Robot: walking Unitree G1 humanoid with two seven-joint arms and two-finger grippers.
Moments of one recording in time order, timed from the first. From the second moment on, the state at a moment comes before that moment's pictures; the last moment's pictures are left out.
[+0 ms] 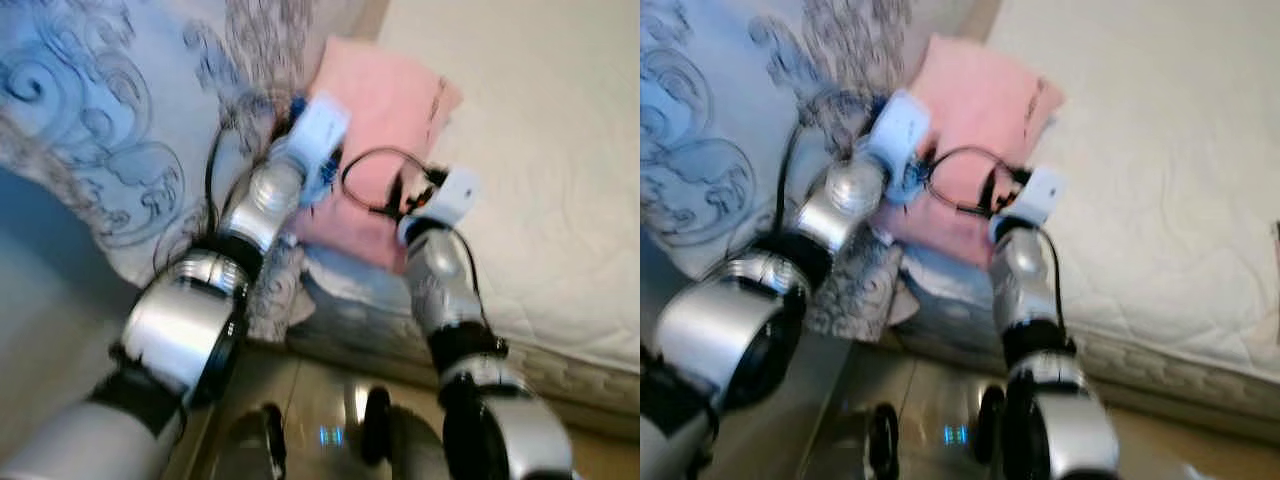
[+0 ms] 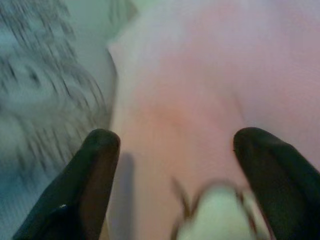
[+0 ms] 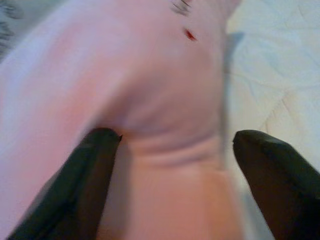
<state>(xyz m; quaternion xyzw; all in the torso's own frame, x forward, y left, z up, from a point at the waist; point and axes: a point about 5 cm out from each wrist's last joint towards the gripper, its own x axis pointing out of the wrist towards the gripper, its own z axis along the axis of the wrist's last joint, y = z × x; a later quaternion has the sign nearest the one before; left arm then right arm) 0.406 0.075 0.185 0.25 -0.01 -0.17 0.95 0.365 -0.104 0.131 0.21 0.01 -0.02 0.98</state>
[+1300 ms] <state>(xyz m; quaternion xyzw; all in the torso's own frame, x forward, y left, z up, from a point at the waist) 0.308 0.140 0.084 -0.02 0.06 -0.12 0.99 0.205 -0.201 0.099 -0.15 0.02 -0.11 0.98</state>
